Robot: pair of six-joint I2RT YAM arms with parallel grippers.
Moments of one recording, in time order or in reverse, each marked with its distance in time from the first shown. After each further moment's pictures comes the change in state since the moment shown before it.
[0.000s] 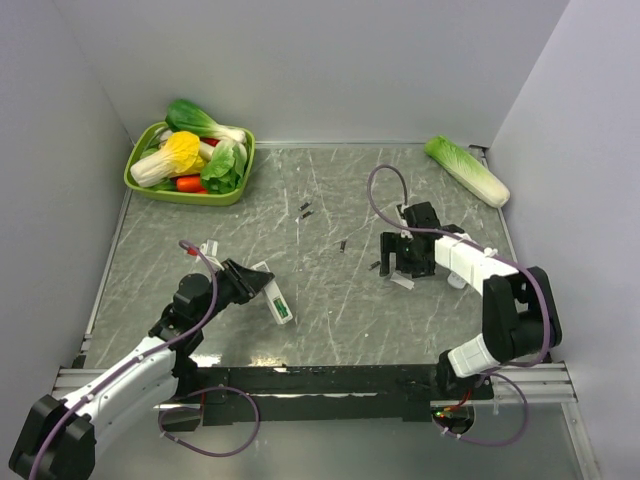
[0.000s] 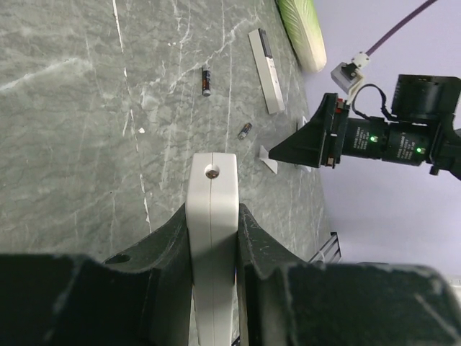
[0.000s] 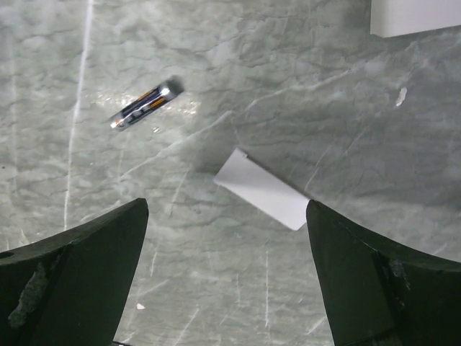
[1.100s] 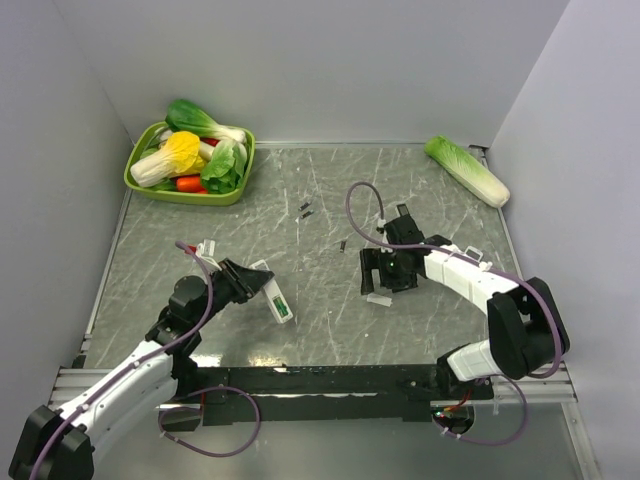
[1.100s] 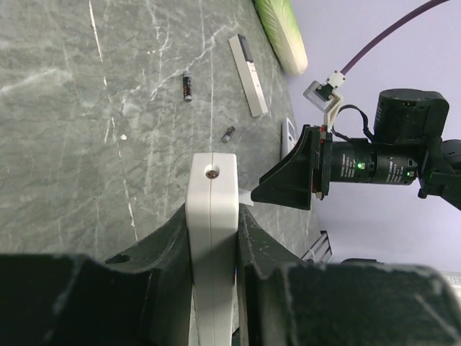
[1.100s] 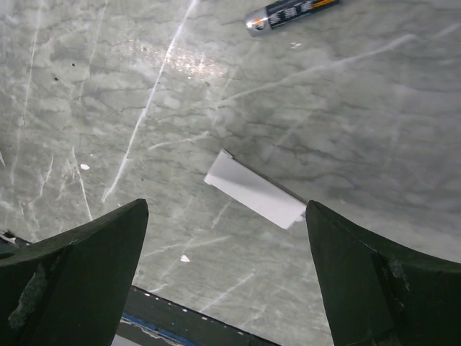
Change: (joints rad) left arm 0.000 -0.056 0.000 -0.006 0.014 0.000; right arm 0.174 -0.063 -0.060 -0.026 -0.115 0.043
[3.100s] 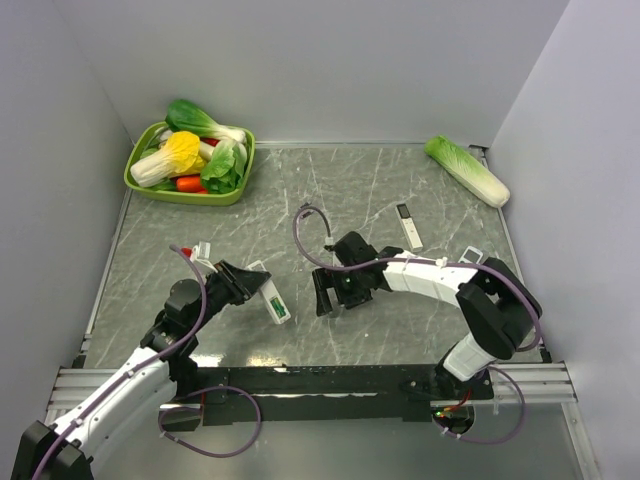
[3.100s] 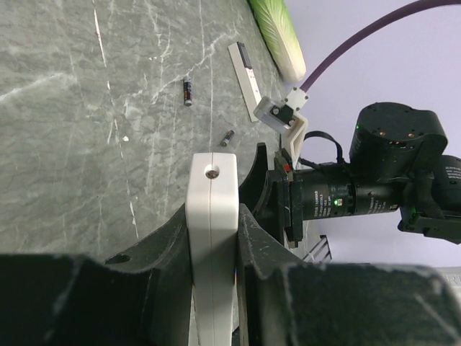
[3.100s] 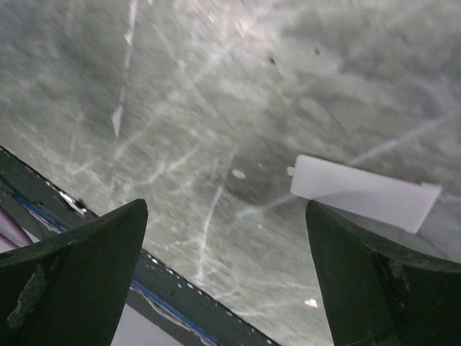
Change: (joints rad) left arm 0.000 -0.109 0.000 -0.087 -0.020 0.001; right arm 0.344 0.155 0.059 0.163 -0.080 0.163
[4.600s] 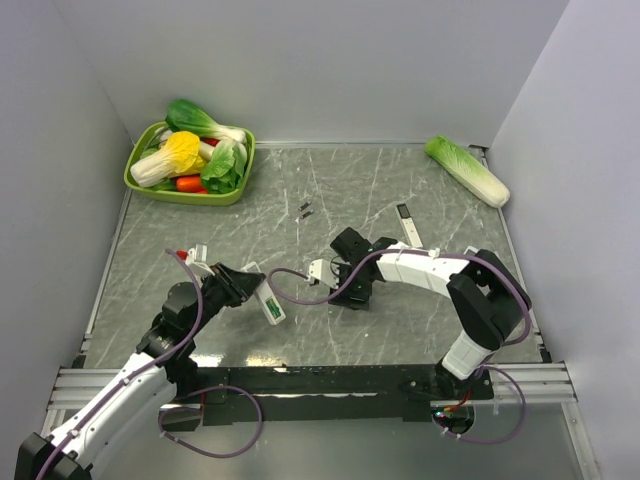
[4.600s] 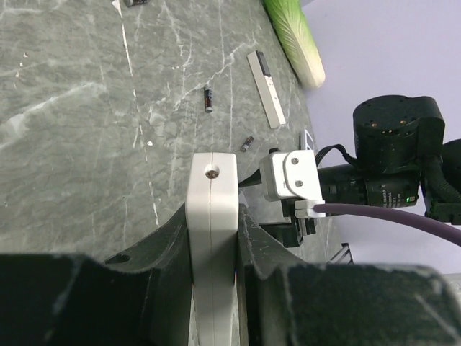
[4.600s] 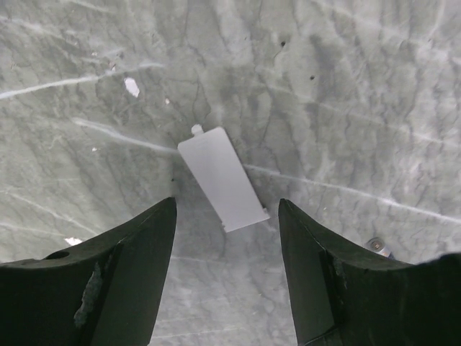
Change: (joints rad) left arm 0.000 -0.077 0.001 -0.099 -0.056 0.055; right arm -0.021 0.070 0.094 -0.204 0.089 -1.202
